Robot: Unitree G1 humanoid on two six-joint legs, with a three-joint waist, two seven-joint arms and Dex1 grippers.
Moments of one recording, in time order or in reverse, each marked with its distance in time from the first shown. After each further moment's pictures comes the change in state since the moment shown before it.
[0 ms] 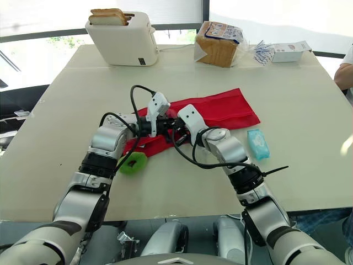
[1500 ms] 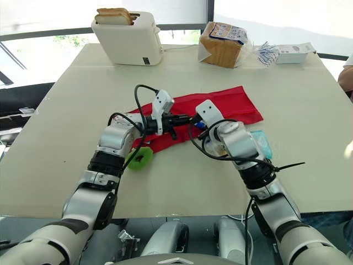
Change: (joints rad) left arm -0.021 -0.070 0.030 0.050 -0.008 -0.023 0.041; right arm -0.073 -0.080 -0.002 -0.131 -0.169 0.368 -0.082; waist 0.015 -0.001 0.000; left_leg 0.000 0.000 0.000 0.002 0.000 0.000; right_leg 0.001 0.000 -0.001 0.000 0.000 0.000
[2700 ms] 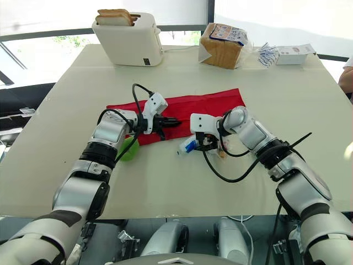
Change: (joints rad) left arm -0.097 0.085 -0.033 0.238 0.154 -0.093 -0.063; right arm -0.160 -0.312 0.304 0.413 0.020 -0.970 0.740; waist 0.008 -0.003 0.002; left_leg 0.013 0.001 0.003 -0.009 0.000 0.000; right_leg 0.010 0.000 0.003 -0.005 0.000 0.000
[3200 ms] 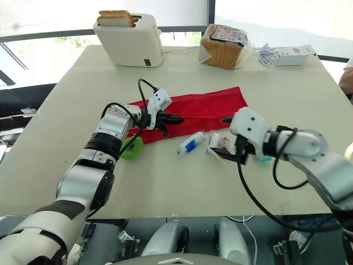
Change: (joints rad) left arm -0.107 -0.027 -0.007 0.182 0.040 -0.078 -0.035; right arm 0.340 -0.390 -0.257 -0.809 0.359 0.378 -0.304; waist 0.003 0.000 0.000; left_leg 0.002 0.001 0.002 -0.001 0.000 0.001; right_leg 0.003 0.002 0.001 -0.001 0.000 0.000
